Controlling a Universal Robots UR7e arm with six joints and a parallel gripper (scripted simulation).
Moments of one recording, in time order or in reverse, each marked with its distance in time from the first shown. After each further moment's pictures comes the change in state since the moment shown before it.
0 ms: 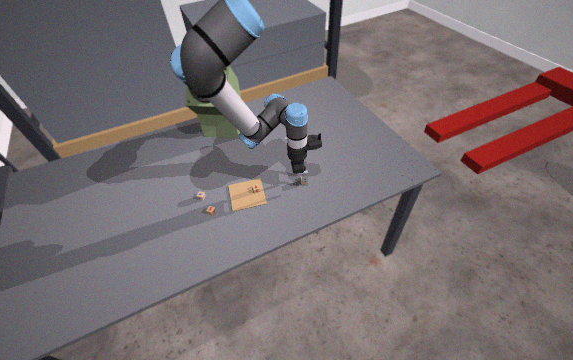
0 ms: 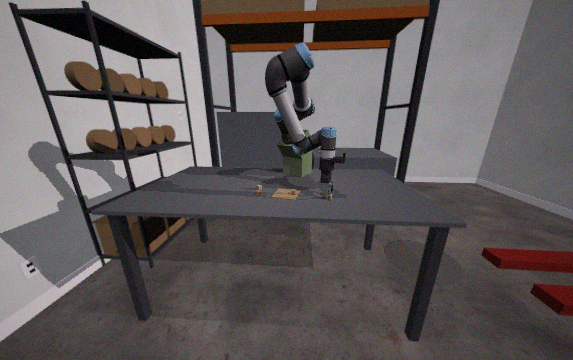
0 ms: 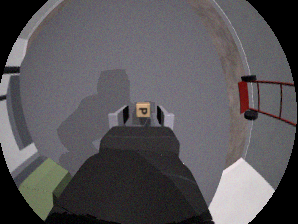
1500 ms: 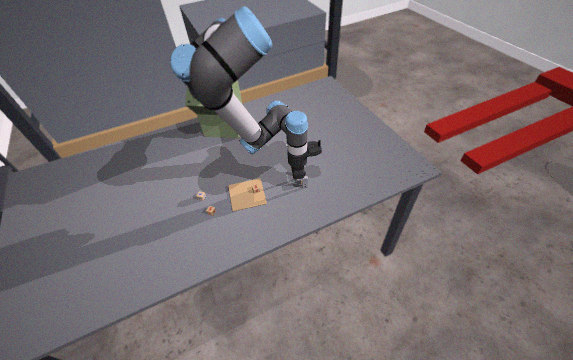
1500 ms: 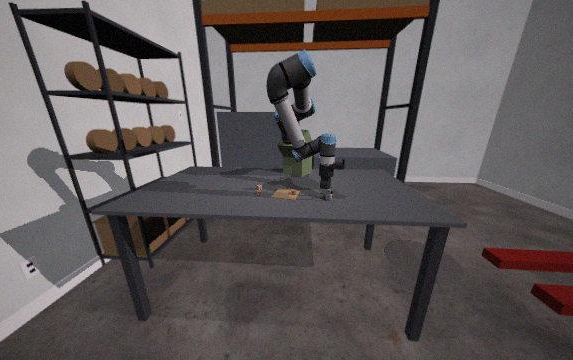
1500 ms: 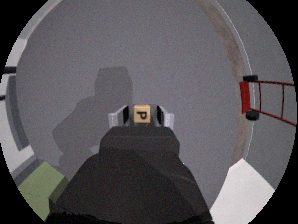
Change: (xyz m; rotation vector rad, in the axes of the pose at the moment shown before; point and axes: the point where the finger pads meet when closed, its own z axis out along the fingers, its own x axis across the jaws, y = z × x) arm 0.001 0.000 0.032 0.000 0.000 0.001
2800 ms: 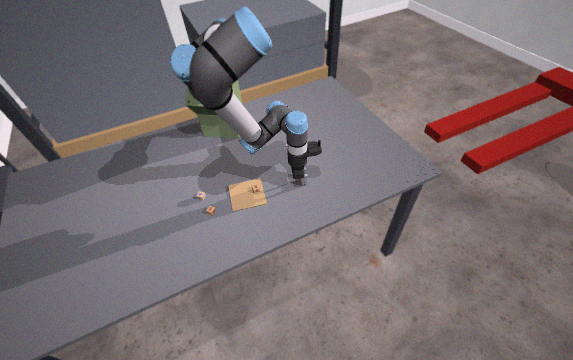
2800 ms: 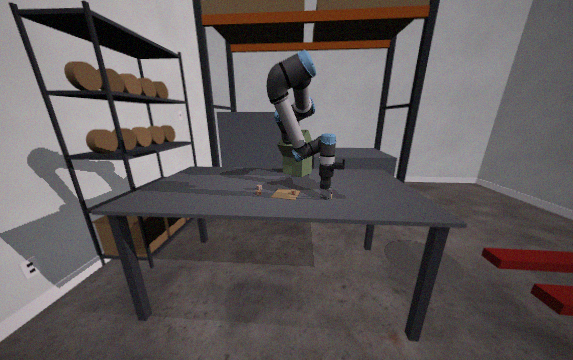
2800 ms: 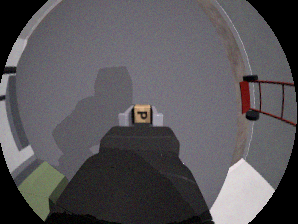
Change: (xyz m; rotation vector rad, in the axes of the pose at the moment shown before) arm 0.000 0.000 0.000 0.000 0.000 0.000
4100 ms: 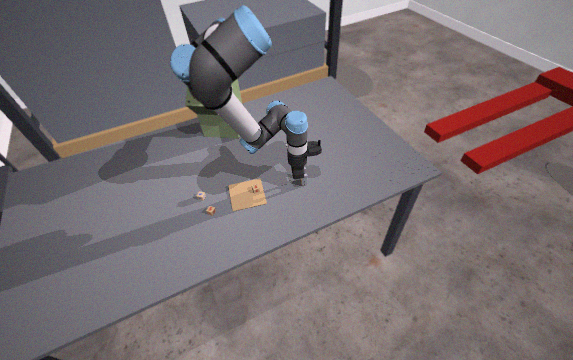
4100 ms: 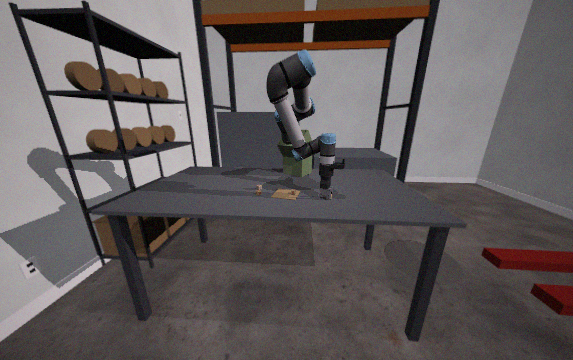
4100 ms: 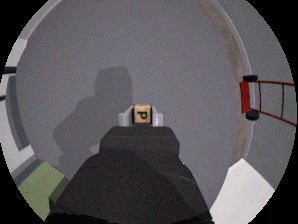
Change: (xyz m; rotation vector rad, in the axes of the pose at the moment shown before) arm 0.001 0.000 -0.002 0.000 0.000 0.001
